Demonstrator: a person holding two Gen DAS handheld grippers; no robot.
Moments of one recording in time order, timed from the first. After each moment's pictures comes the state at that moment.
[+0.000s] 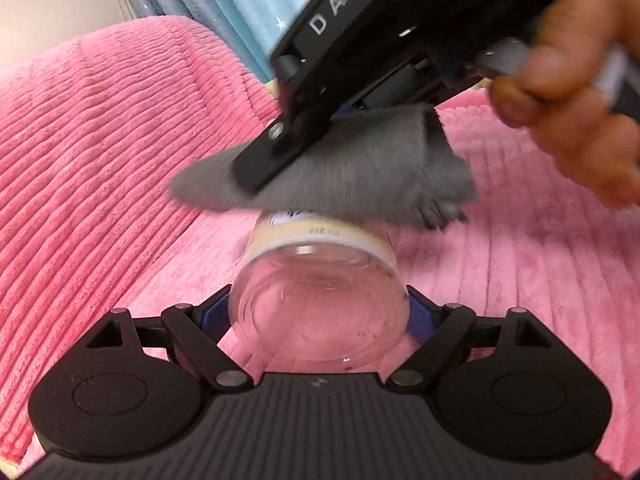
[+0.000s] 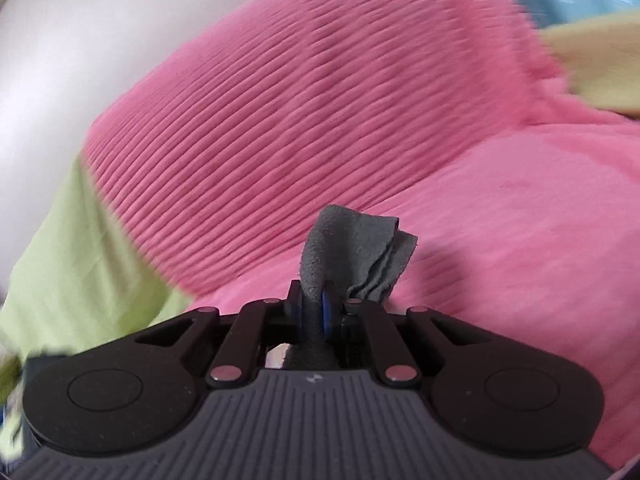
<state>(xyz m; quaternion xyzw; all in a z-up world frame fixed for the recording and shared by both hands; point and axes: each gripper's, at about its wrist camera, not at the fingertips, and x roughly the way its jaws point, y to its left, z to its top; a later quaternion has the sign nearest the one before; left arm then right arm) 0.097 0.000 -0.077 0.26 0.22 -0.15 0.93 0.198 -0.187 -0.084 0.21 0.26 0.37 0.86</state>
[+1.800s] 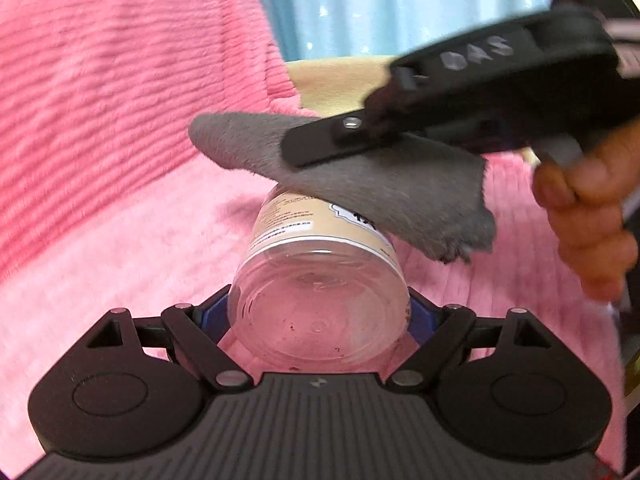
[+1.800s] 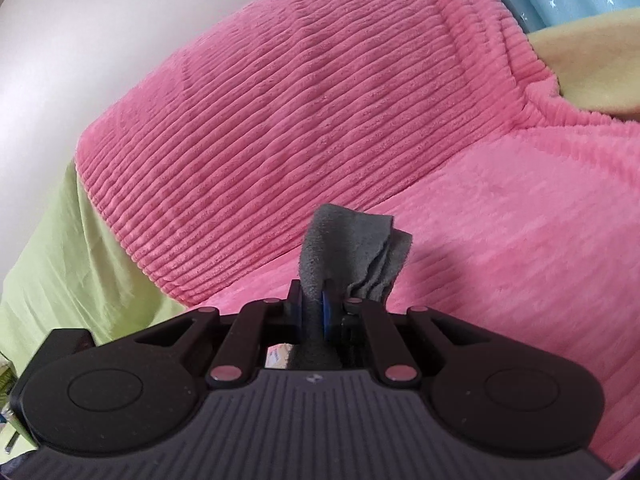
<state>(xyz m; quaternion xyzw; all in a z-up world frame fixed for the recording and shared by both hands) 0.117 0.037 -0.070 0.08 0.27 -0.19 0.94 0.192 -0.182 -0.080 0.20 0.26 0.37 0.87</state>
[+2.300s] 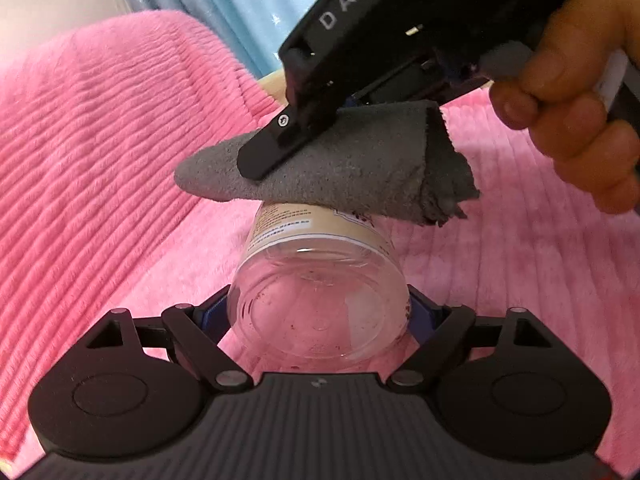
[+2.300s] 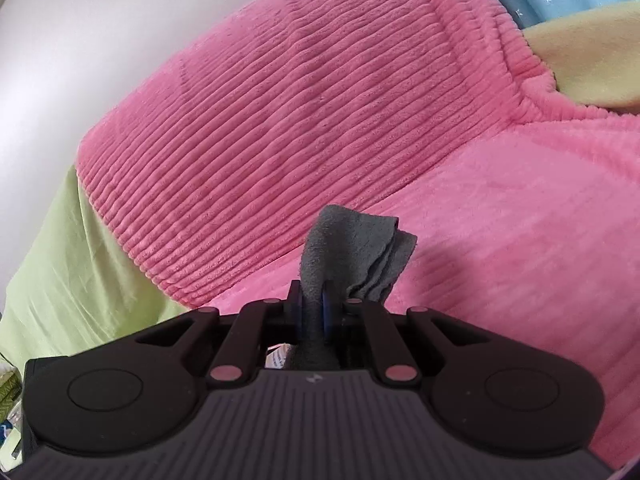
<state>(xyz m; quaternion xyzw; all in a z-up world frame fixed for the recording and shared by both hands) 0.103 0.000 -0.079 0.26 0.23 -0.16 0.93 0.189 -0.184 -0.082 0.21 0.26 0.37 0.87</state>
